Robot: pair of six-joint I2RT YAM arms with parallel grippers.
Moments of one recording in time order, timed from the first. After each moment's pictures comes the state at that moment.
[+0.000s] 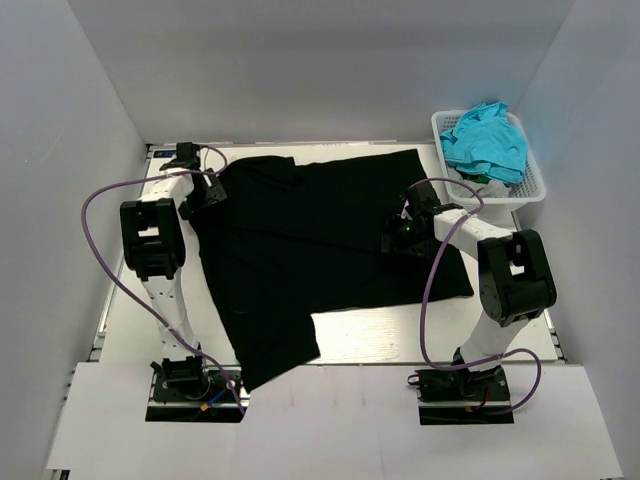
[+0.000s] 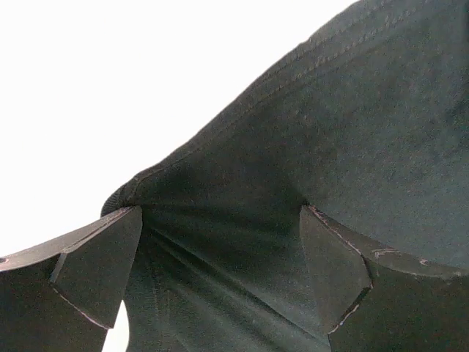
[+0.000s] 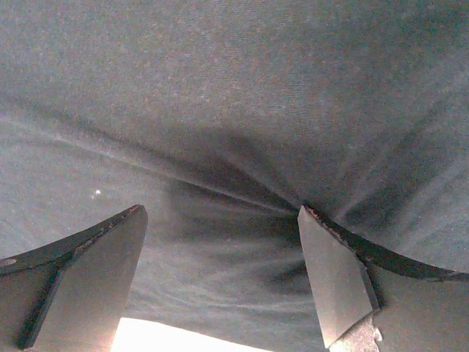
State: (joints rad) left arm 0.07 2.17 1.67 -0.61 -0.13 -0.39; right arm 0.29 1.73 1.05 -0.48 -0.17 0.32
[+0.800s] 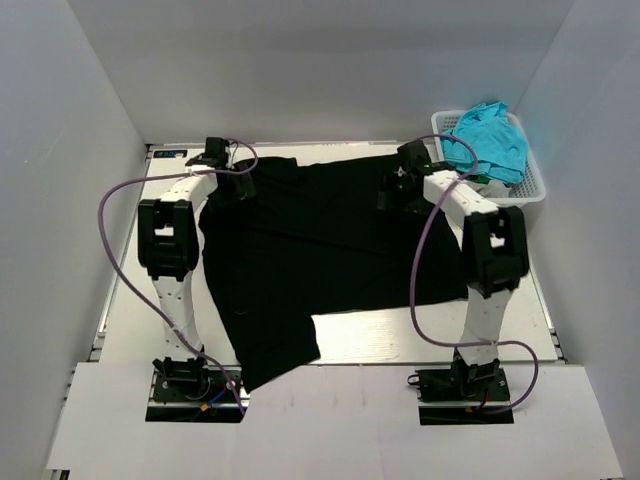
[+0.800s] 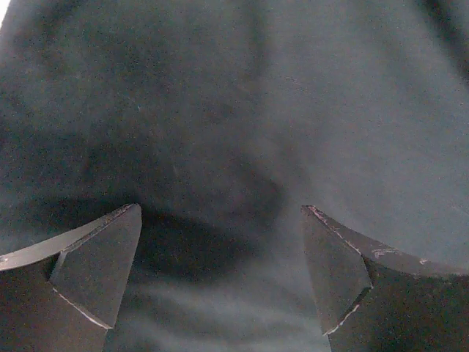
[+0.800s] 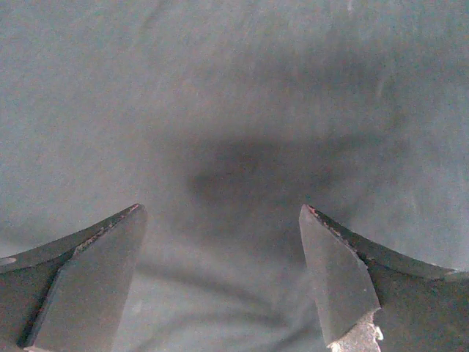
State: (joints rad) left arm -0.07 2.15 1.70 -0.61 0.02 -0.39; right arm 0.29 1.95 1.53 -0.63 0.00 0.31
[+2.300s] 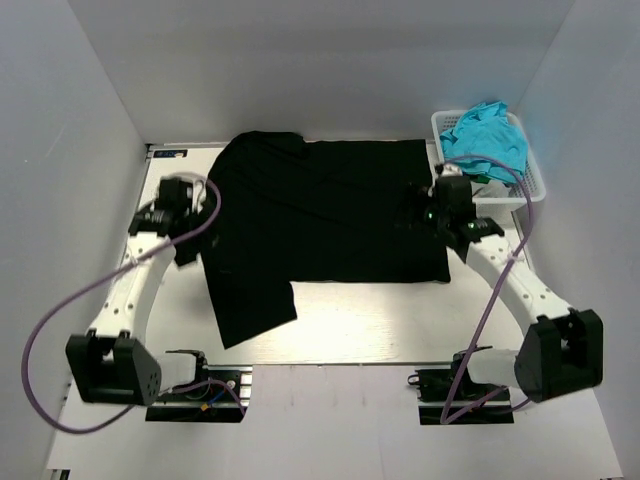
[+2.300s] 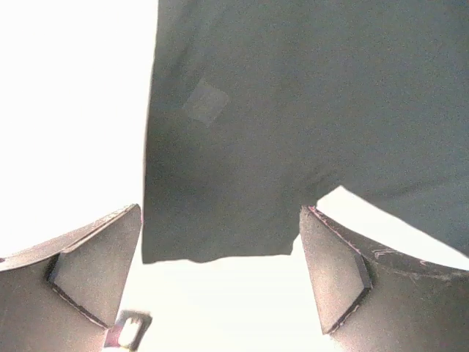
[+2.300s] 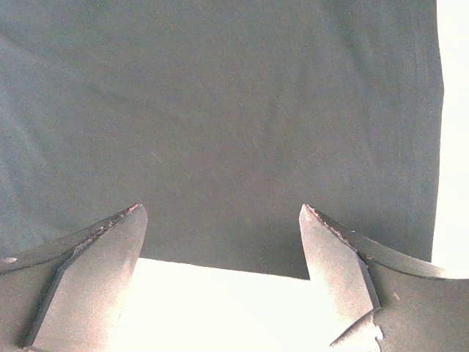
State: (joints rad) left arm -0.06 1.26 1.17 -0.90 -0.05 -0.59; right arm 0.30 1.29 1.00 -0.35 -0.03 0.42
